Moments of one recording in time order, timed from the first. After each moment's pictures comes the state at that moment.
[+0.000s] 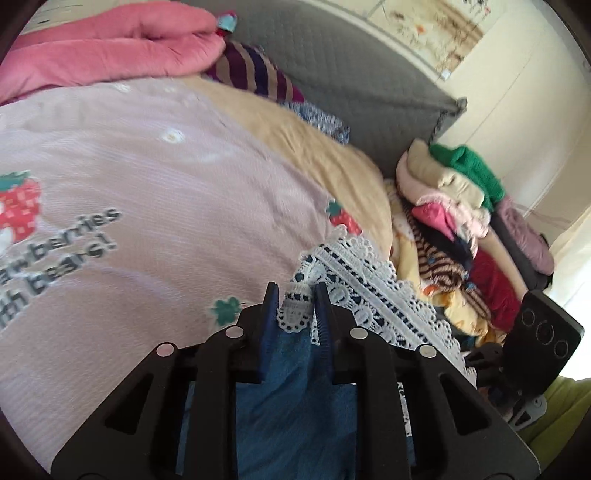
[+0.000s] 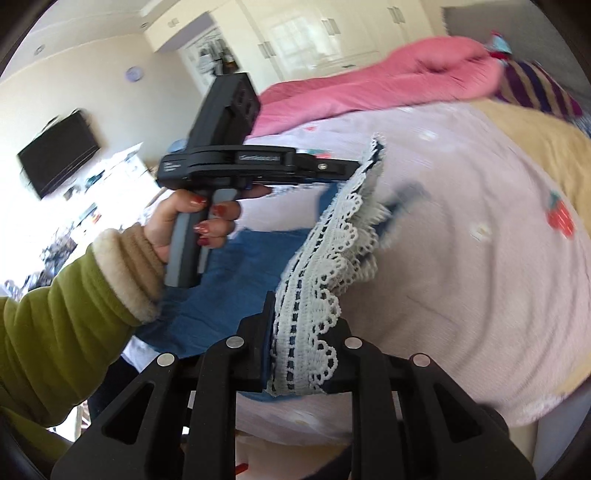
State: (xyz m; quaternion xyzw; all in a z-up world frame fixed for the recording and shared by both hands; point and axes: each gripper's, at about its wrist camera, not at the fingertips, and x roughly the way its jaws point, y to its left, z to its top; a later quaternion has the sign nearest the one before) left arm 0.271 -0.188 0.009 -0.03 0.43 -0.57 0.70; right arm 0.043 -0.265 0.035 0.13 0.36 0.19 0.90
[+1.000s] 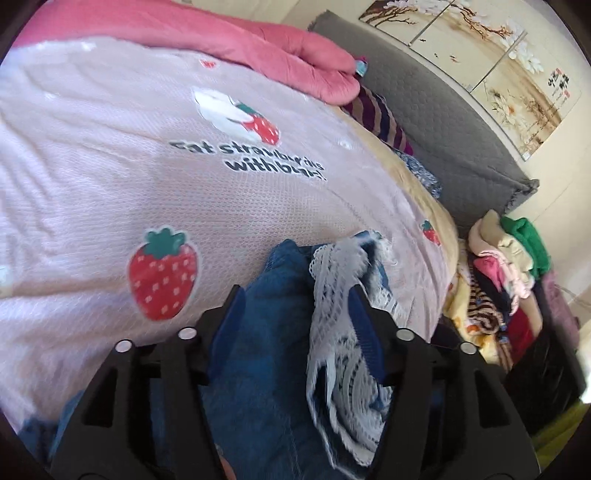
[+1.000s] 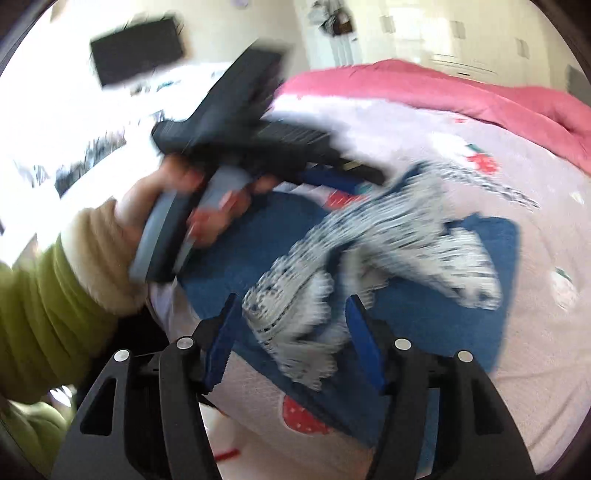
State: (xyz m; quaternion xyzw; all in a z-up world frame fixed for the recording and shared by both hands) left arm 0.226 0.045 -0.013 -0.12 0.45 -0.37 0.80; right arm 0.061 -0.122 0.015 0.03 0.36 0.31 0.88
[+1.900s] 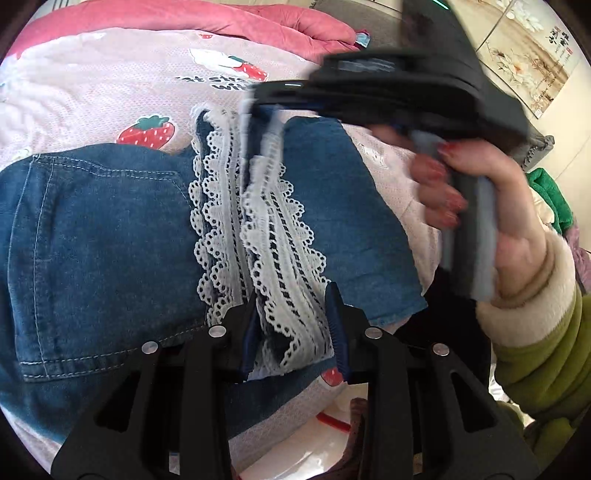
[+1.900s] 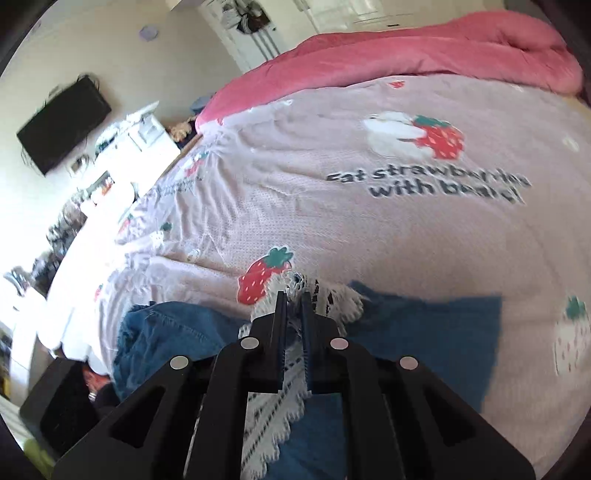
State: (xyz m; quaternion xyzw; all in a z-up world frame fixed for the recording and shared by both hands) left arm 0.110 0.026 -0.052 -0.06 0.47 -0.35 0.81; right arm 0.216 -0.104 0.000 0.10 0.44 0.24 0.86
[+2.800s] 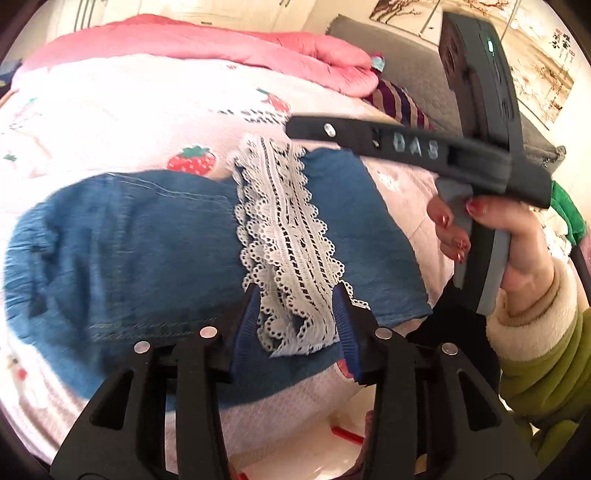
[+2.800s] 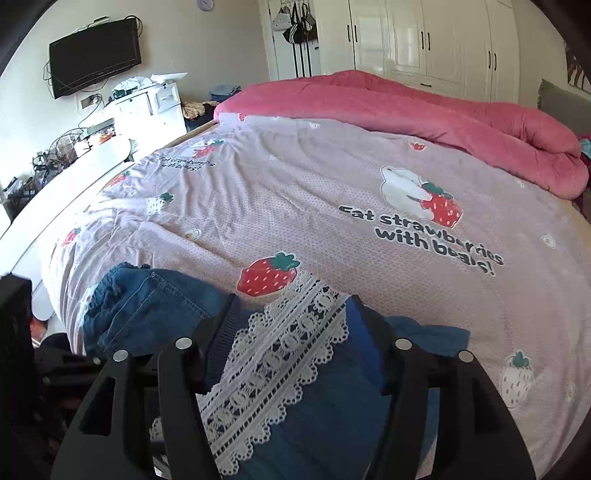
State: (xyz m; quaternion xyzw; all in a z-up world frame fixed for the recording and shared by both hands) left arm 0.079 0.056 -0.026 -0.06 0.43 -0.29 0.85; right arm 0.154 -0.091 0.030 -0.04 0.36 0.23 0.90
